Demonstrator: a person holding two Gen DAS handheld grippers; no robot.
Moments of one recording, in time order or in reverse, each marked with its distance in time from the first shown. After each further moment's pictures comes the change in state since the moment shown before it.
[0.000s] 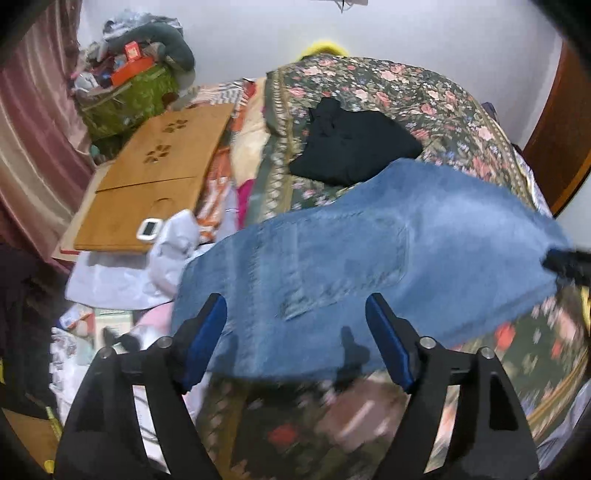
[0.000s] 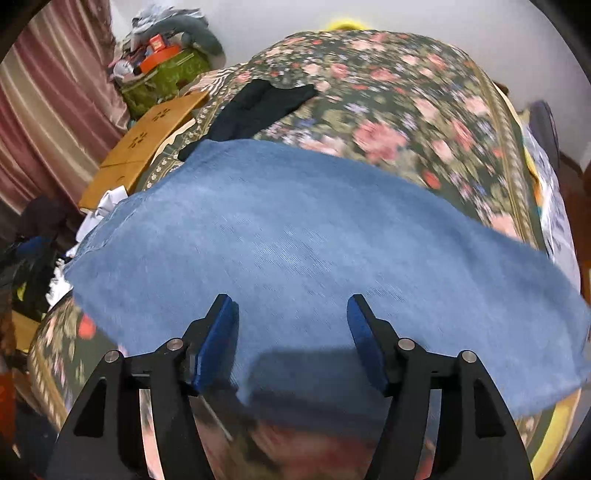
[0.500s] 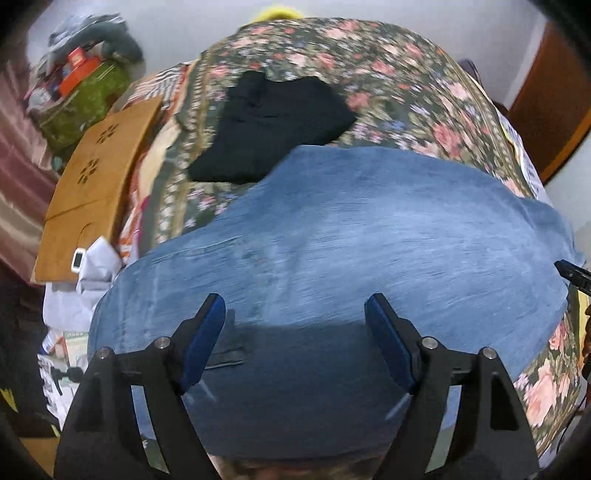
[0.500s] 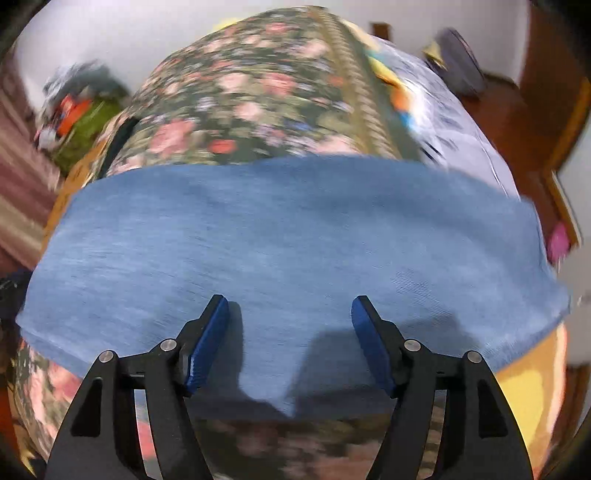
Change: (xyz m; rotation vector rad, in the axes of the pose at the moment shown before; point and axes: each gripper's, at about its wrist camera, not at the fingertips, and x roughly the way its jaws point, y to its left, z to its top) left arm 0.064 -0.130 0.050 0.128 0.140 -0.017; right arm -0.016 -0.172 -0.057 0.330 -0.034 -0.114
